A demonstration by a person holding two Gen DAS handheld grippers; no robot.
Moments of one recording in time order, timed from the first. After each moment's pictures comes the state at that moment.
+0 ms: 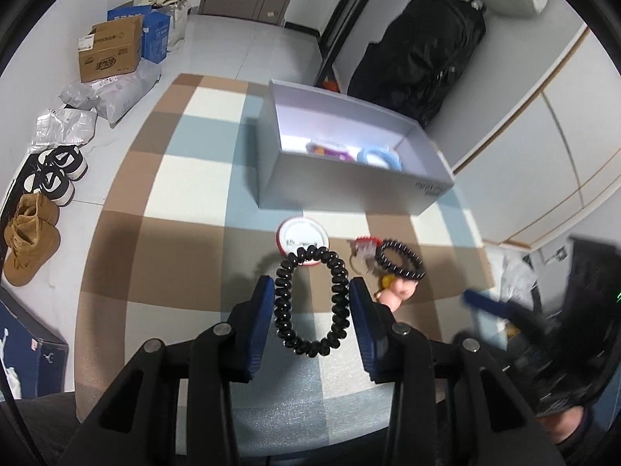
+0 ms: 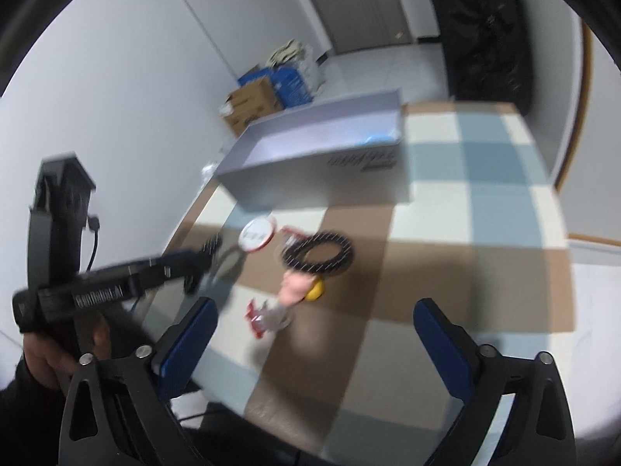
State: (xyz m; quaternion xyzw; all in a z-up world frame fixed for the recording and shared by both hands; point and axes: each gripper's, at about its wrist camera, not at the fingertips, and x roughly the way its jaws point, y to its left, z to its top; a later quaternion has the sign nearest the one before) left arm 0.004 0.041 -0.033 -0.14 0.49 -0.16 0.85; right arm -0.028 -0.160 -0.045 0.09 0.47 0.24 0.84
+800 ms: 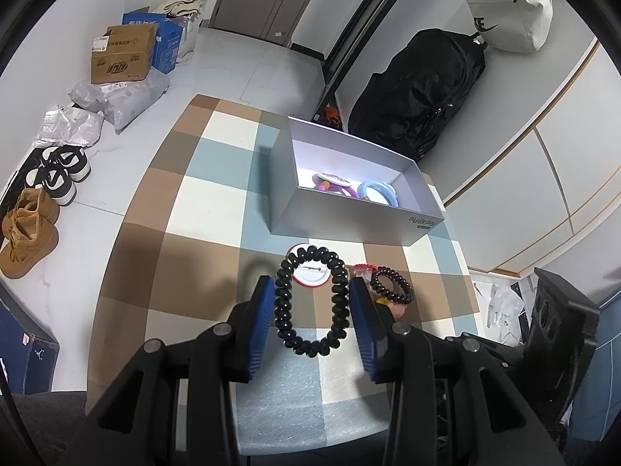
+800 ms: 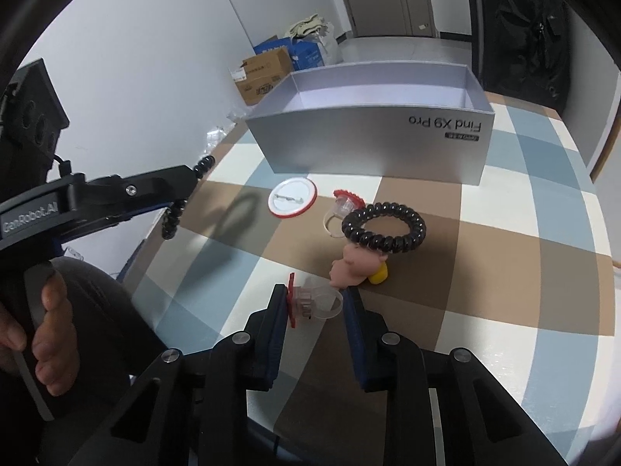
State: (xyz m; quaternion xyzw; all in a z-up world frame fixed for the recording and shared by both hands) left arm 0.004 0.063 -0.023 -0.17 0.46 -0.16 0.86; right arm -0.026 -0.111 -0.059 0.03 0.48 0.24 0.85
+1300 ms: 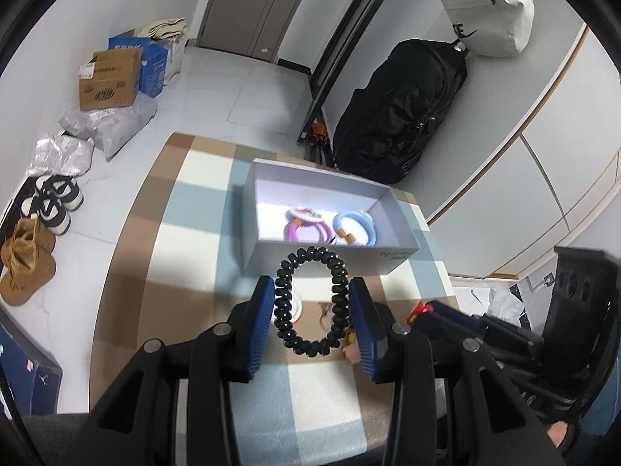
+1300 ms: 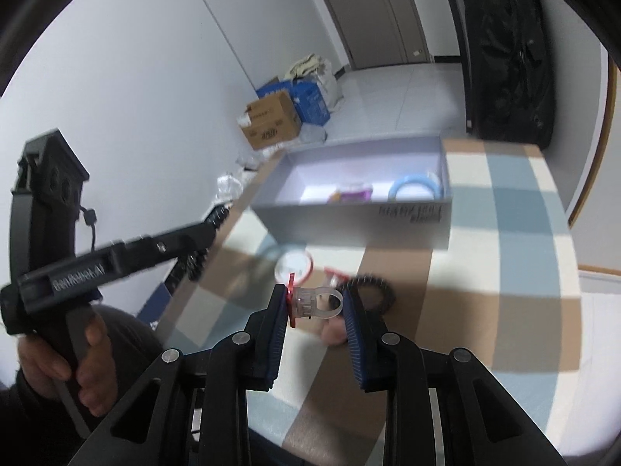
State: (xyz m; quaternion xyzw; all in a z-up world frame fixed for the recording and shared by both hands) left arm 0.019 0.043 0.005 -0.15 0.43 -0.17 0.87; right arm -0.008 -0.147 -0.003 0.08 0.42 0.24 0.87
